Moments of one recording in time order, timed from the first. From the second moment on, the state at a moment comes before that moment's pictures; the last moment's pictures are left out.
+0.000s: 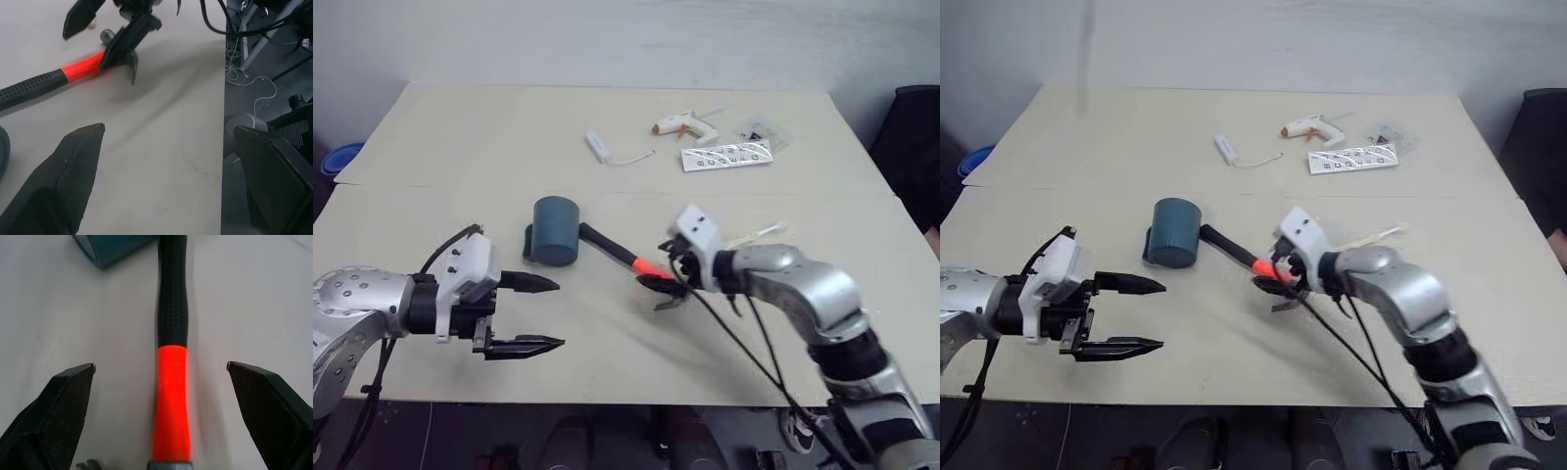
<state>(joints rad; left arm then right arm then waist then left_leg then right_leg) -0.12 1.04 0.26 -0.55 -0.78 0.74 -1.07 -0.63 -0.52 0.33 -0.26 0.39 1.01 0.58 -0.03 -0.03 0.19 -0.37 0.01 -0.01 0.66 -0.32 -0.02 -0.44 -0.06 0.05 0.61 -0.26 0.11</state>
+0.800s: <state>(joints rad) -0.21 1.02 0.20 -0.53 -0.75 0.71 -1.05 -0.65 -0.45 0.39 -0.10 0.22 0.87 0.64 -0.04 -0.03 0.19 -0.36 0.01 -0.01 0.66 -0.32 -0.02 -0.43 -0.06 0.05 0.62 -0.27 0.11</state>
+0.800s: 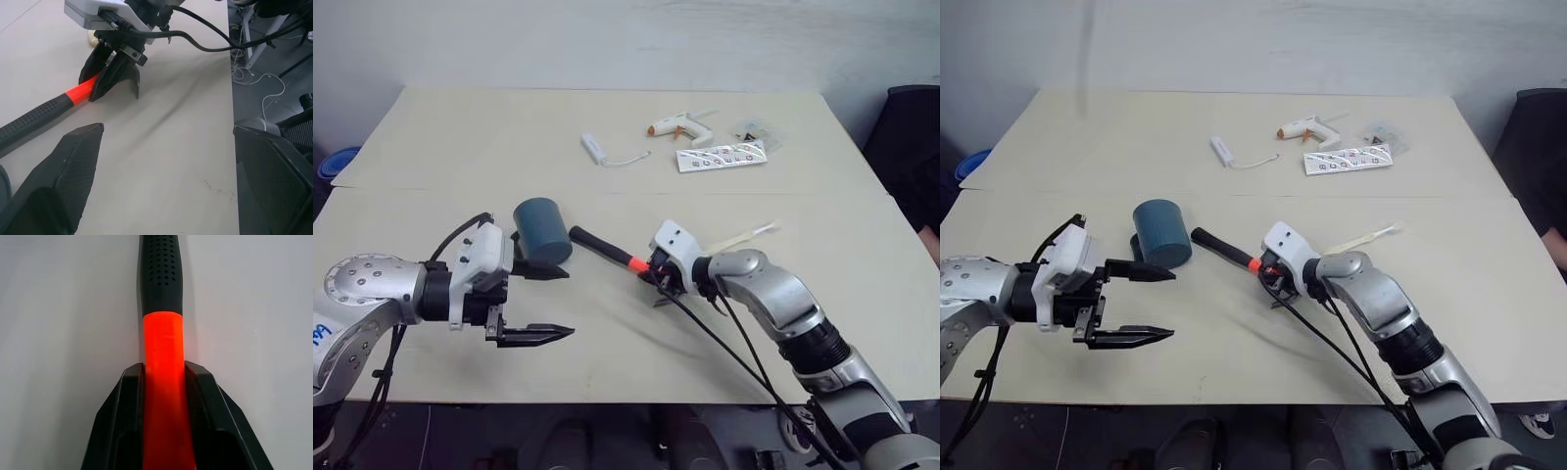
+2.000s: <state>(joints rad) -0.58 0.77 -0.14 -0.29 -0.57 0.56 -1.18 -0.08 -0.67 -0.58 -0.25 0.31 1.13 0.43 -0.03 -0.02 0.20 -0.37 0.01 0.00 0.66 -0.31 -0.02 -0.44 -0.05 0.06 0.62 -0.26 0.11</state>
